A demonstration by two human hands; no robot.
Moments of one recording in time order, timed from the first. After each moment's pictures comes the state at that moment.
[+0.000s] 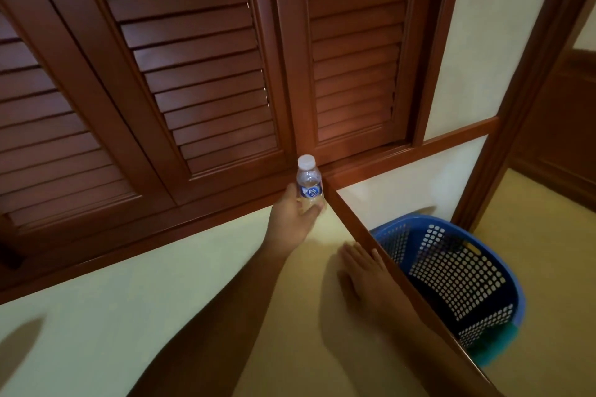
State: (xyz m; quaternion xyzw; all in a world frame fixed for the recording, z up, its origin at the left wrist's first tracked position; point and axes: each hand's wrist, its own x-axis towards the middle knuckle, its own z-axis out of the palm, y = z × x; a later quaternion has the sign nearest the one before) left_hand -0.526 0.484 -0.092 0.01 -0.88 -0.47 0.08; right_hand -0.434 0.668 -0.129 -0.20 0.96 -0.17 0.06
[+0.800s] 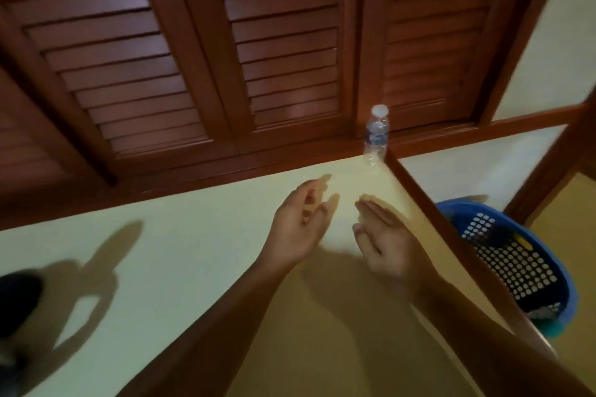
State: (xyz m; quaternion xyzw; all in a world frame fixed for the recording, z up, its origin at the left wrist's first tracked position) left_hand -0.353 0.412 -0.070 0.02 -0.86 -0.48 0.14; right_hand -0.382 0.600 -0.106 -0.26 0.92 -0.29 -0.09
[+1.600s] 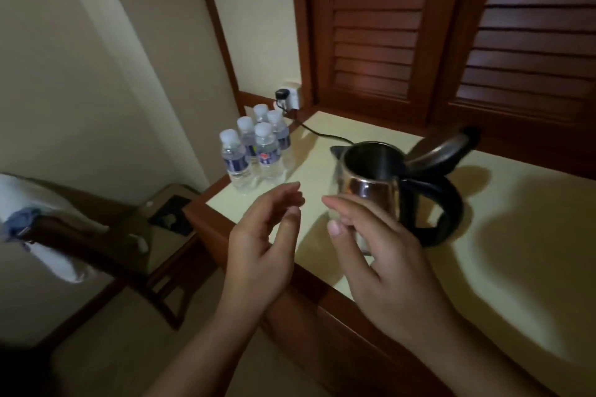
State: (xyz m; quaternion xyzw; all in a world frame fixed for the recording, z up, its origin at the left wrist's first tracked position) left_hand 0.126 0.113 -0.039 0.32 -0.71 -0.40 0.48; right_hand -0.015 0.216 -0.018 -0.61 0.61 -0.49 0.09
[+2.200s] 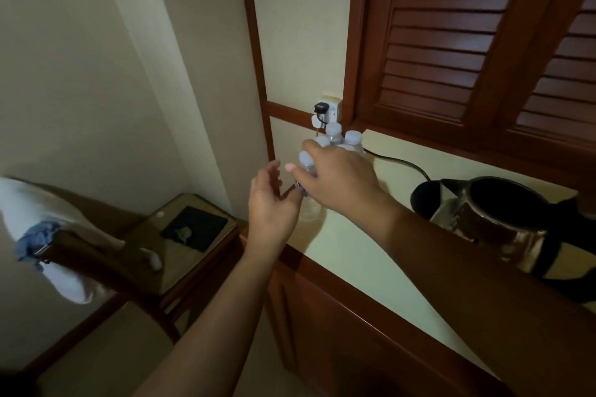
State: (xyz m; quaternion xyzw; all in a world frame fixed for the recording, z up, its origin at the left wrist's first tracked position) left_hand 0.172 -0.090 -0.063 0.47 -0.65 -0.41 0.43; right_hand 0.046 -0.055 -0.006 -0.63 0.75 -0.19 -0.11
